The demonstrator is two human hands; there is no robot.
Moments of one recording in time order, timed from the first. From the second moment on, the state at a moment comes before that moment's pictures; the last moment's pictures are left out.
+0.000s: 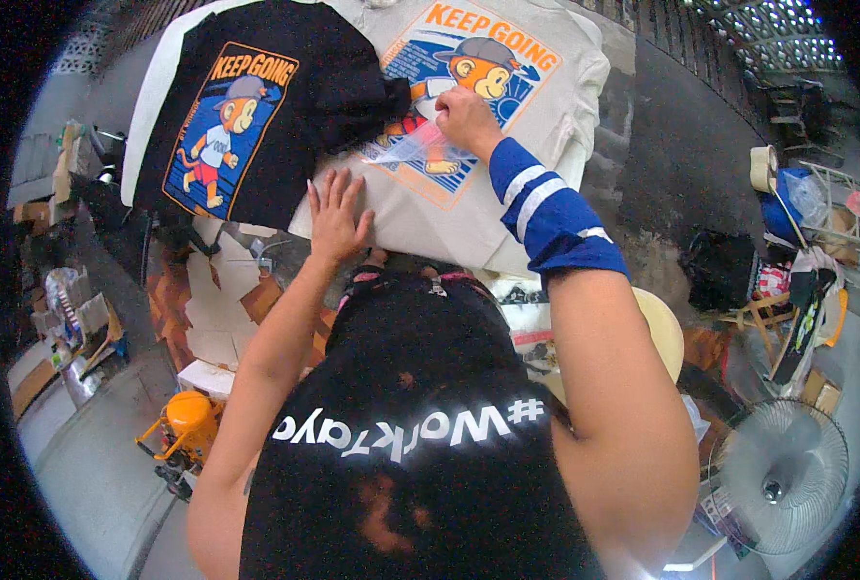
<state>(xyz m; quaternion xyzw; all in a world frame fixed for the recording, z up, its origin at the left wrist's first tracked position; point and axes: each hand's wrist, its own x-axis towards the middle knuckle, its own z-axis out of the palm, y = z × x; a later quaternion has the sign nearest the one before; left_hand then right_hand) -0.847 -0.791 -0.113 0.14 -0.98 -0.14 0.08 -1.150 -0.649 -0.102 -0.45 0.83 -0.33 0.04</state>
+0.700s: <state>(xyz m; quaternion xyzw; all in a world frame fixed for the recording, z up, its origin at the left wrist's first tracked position) -0.913 -0.906 -0.137 0.39 -0.92 -0.02 0.06 -1.221 -0.667 -0.124 -0.17 0.93 -0.33 -0.01</state>
